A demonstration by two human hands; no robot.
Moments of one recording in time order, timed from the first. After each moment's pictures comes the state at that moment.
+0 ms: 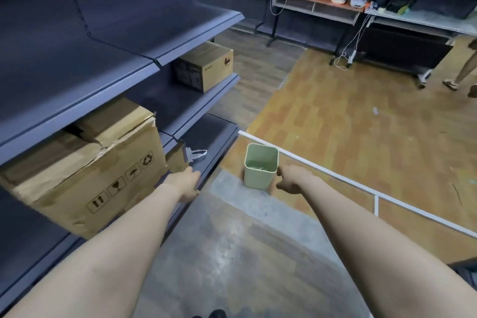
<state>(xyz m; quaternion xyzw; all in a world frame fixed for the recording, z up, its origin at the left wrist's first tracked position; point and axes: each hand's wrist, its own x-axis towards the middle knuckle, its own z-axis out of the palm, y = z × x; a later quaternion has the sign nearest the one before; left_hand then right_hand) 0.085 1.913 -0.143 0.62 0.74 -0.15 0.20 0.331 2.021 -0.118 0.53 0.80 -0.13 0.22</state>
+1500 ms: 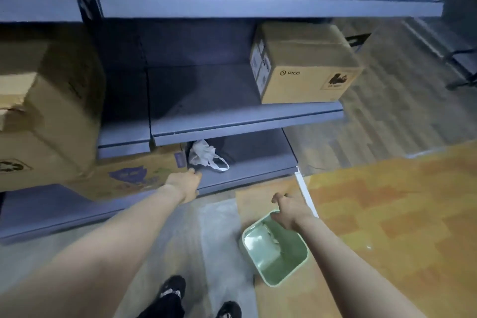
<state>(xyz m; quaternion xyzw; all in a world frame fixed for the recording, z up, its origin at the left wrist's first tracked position) -0.006 2.309 -0.380 0.31 0.89 -0.10 0.31 0.145 2.521 -0.331 0.22 0.89 -0.13 0.36</state>
